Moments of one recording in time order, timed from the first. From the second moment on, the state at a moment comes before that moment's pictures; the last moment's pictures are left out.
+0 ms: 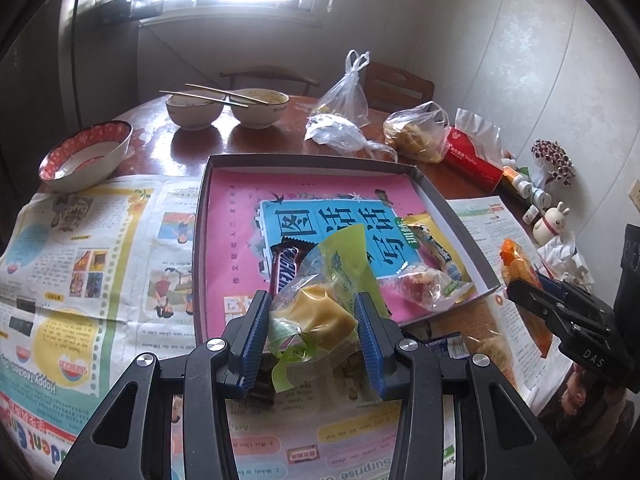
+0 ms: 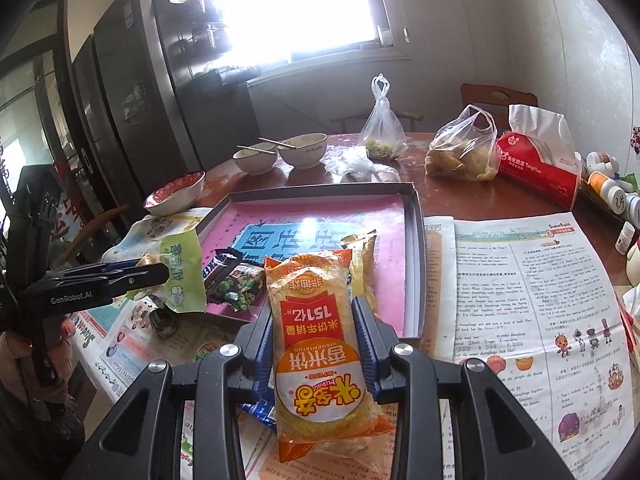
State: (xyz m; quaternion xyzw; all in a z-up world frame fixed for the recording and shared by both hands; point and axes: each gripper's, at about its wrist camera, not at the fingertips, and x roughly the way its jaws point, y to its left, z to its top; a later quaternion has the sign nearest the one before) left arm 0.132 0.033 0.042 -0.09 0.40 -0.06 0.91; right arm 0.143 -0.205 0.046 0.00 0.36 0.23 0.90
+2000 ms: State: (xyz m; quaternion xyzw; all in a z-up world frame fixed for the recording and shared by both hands) left arm 0.174 0.036 0.006 -0.10 0.43 -0.04 0.90; right arm 0.203 -0.168 0.011 -0.02 0.38 0.23 0.89
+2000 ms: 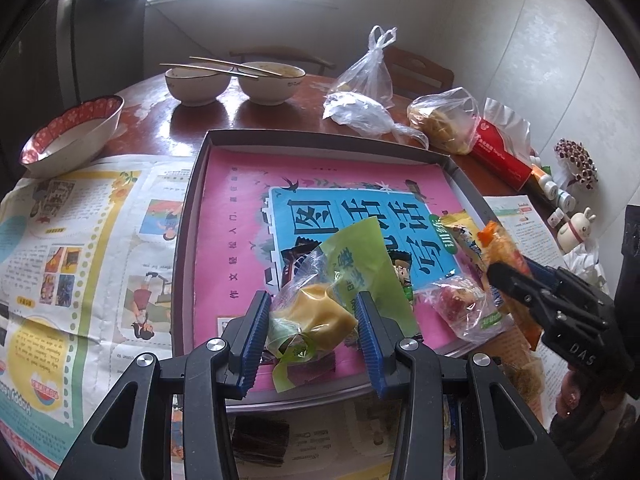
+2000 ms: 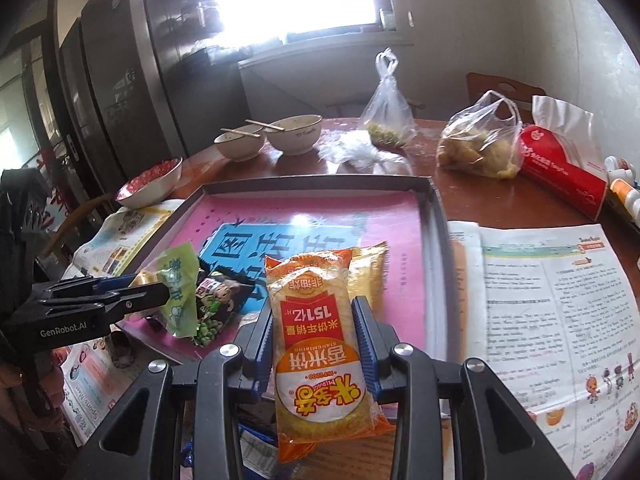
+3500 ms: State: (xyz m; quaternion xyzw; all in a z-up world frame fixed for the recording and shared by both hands) left arm 0.168 0.041 0.009 -0.10 0.42 -0.03 0.90; right arm 0.207 -0.174 0.007 -0.01 0.39 0.20 0.90
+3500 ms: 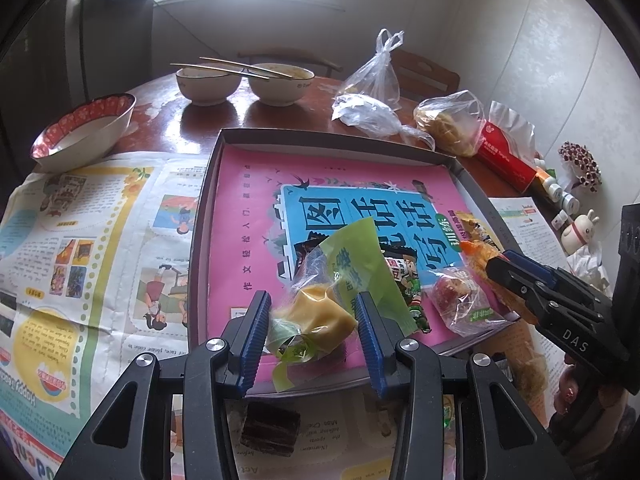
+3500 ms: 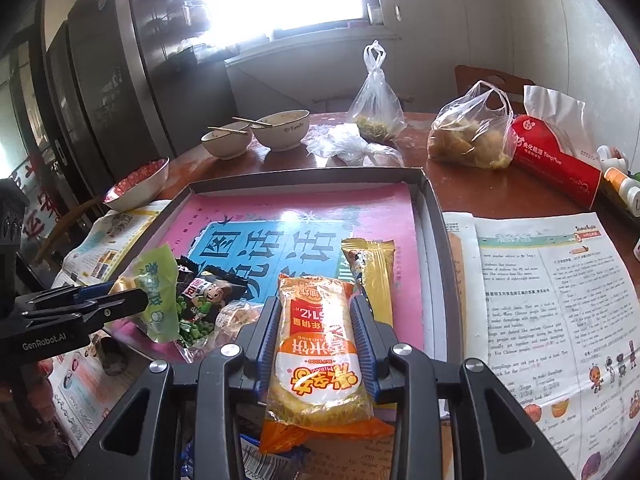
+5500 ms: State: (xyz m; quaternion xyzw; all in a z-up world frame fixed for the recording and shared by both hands) left arm 0.155 0.044 0.019 -0.10 0.43 -0.02 0.90; right arm 0.189 -0.189 0.008 -0.04 0.38 0.17 0.91
